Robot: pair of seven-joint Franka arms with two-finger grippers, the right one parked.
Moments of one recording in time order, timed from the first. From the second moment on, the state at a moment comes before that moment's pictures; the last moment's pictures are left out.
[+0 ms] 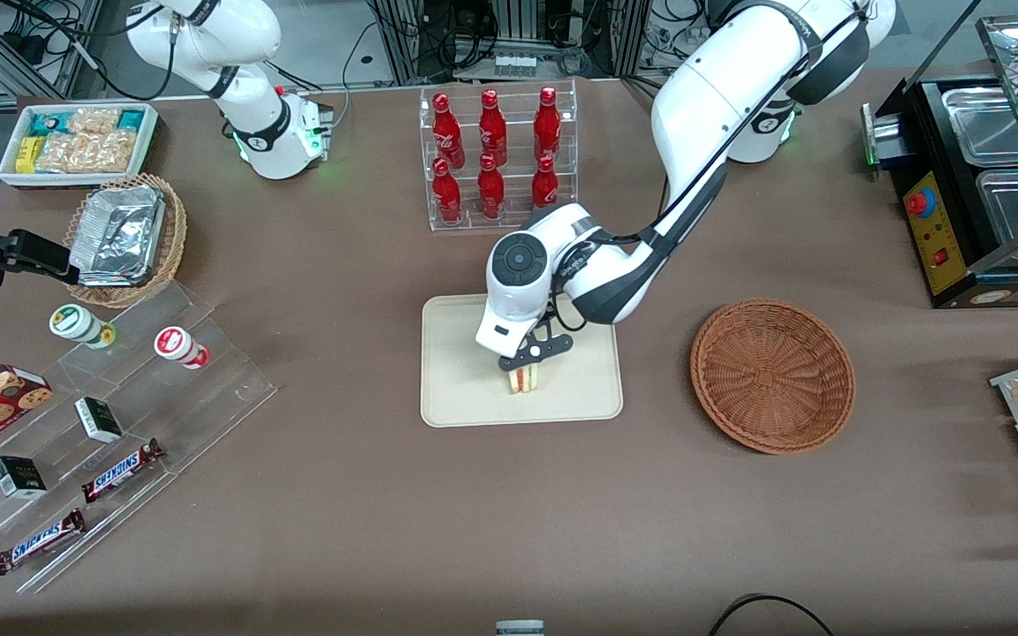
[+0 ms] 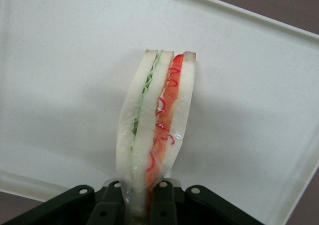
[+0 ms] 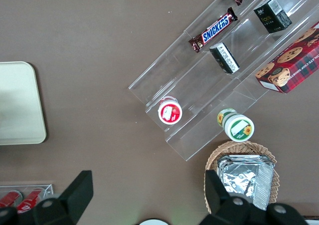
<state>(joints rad) -0.47 0.79 -0.42 -1.46 0.26 2.14 -1.27</state>
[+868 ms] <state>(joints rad) -0.45 0.76 -0.41 -1.19 0.26 1.82 -1.25</state>
